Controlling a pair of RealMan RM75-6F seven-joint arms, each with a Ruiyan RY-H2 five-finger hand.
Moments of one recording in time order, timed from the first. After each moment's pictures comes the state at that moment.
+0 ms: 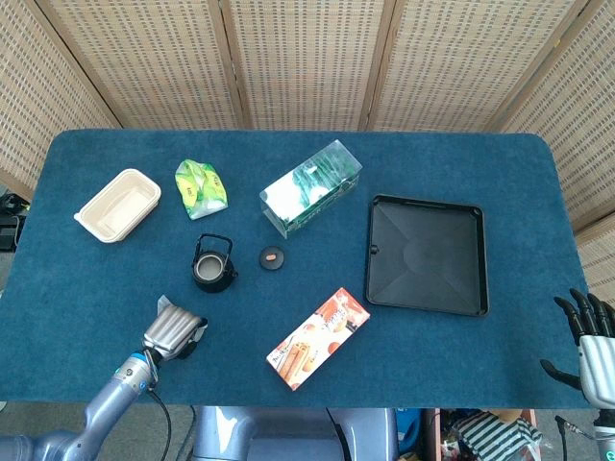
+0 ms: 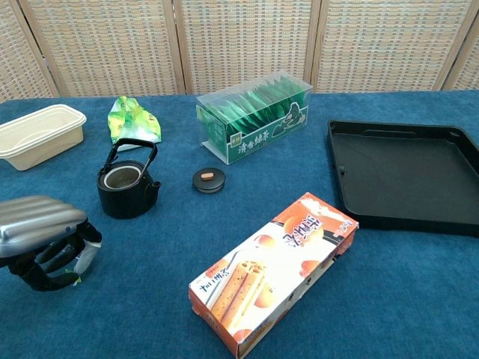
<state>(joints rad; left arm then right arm) -0.56 -1.42 0.06 -1.70 1.15 0.99 0.61 -0.01 -1.12 0.06 -1.57 -1.47 1.53 -0.03</state>
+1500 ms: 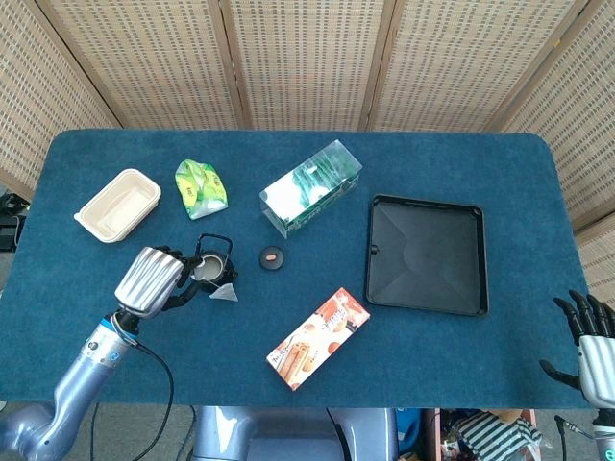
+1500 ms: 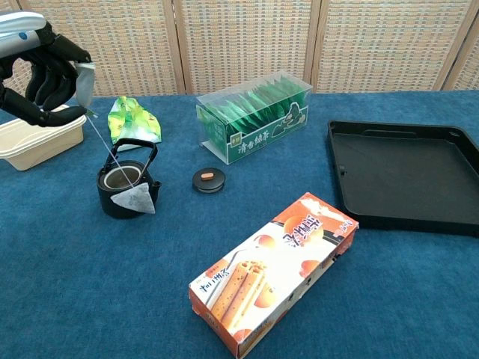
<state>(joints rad) -0.55 -1.24 -0.14 -1.84 1.43 1.21 0.33 -0.01 -1.13 0.06 -1.55 -1.46 1.52 -0.01</state>
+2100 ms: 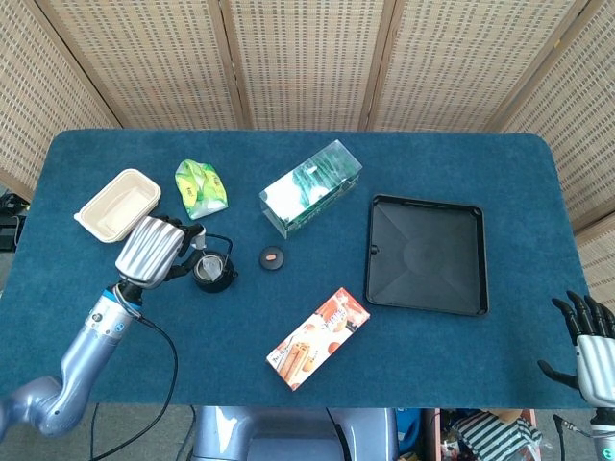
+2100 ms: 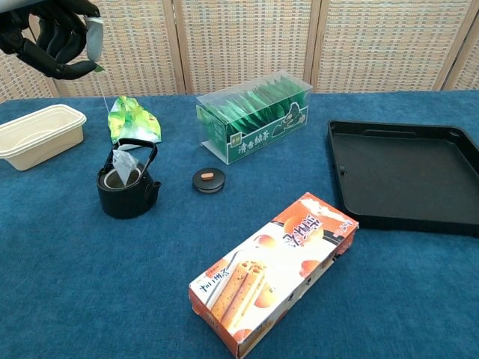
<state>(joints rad) -0.63 -1.23 -0.24 -1.80 1.32 1.17 0.38 -0.01 -1.14 0.06 -1.56 -1.45 1.50 -0.02</state>
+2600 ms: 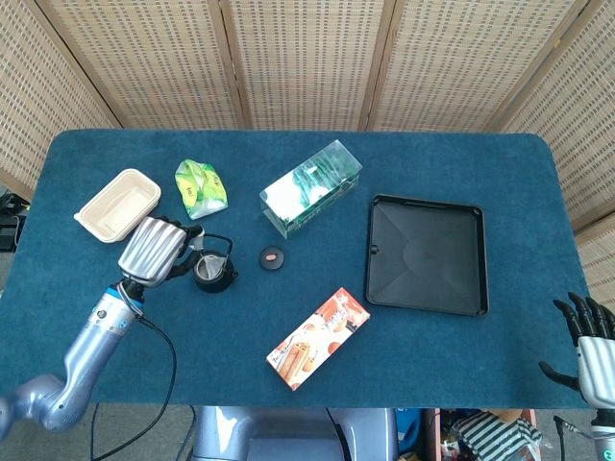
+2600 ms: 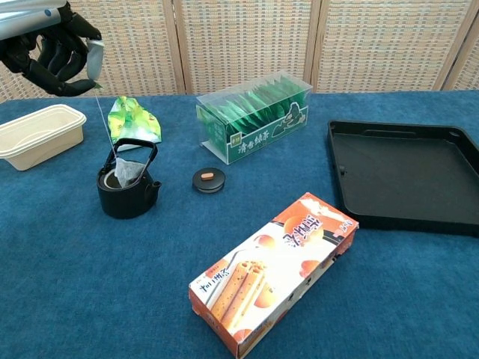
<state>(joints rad) -0.64 -1.24 -0.21 -1.77 1.28 1.15 0.41 -0.01 -1.13 0.06 -1.57 -1.45 1.50 -0.03</state>
